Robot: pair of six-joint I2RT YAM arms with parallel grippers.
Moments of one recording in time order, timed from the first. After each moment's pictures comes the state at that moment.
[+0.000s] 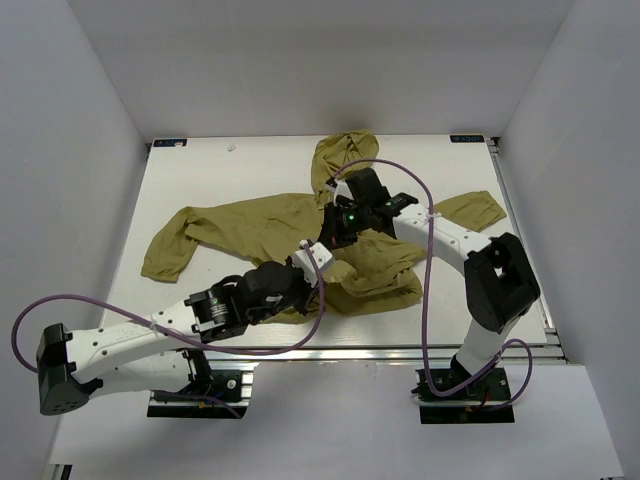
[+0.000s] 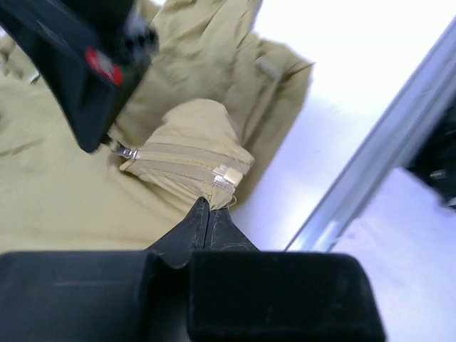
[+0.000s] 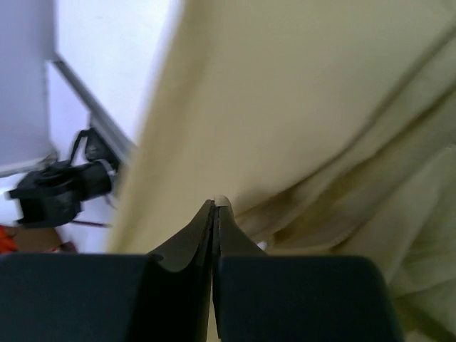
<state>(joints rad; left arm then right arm) -1.17 0.99 0.78 -0.21 -0.26 -0.11 0.66 1.74 1.34 -0.42 -0.58 0.50</state>
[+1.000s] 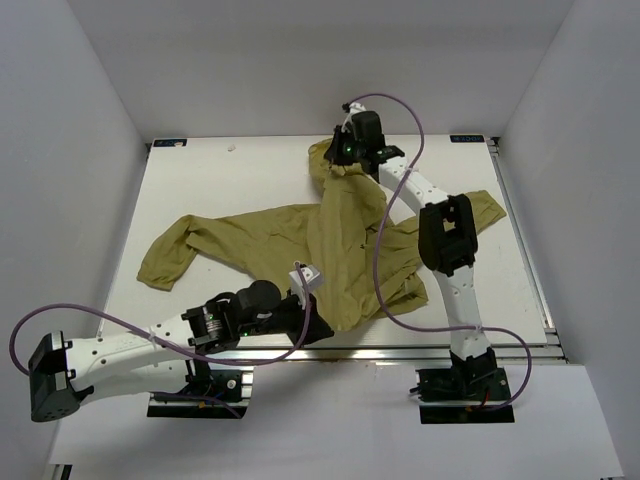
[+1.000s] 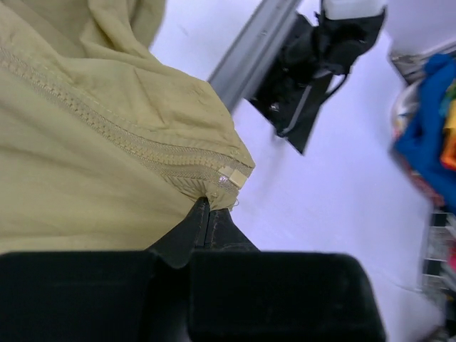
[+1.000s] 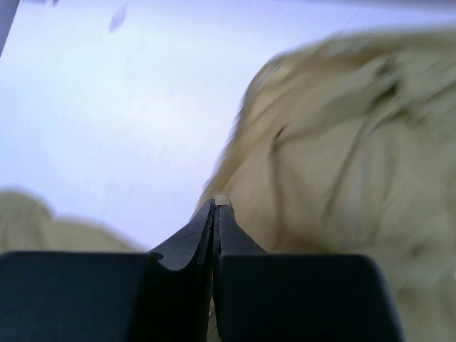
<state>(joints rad) -1.18 0.87 0.58 -0.11 0.13 -0.52 0.46 2.32 2.04 -0.20 -0.23 0.36</state>
